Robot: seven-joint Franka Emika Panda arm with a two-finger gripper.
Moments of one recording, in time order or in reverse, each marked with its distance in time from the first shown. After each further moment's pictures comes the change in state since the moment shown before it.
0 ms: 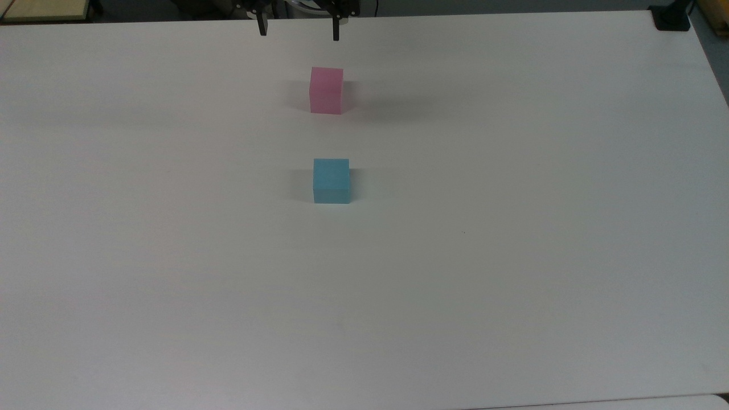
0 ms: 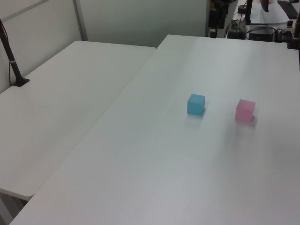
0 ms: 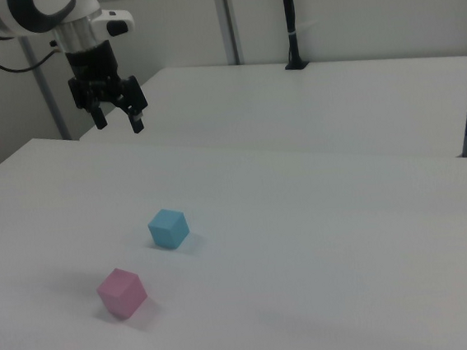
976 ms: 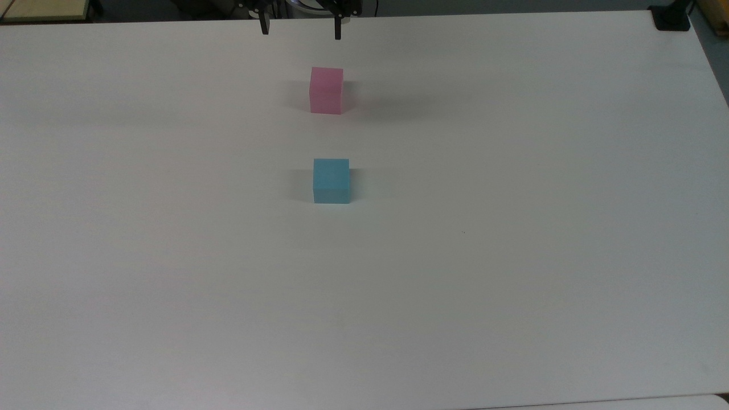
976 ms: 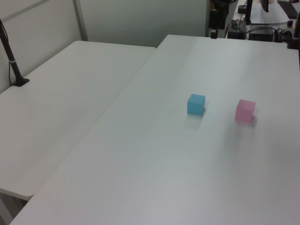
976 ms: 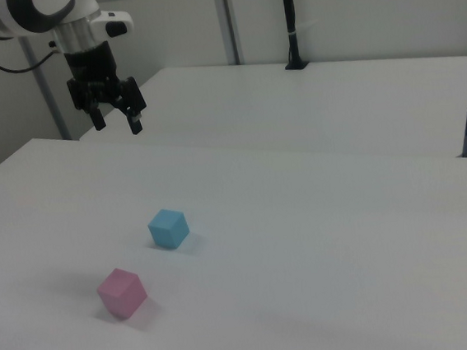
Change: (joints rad) arm 0.003 0.000 0.000 0.000 0.000 -0.011 0.005
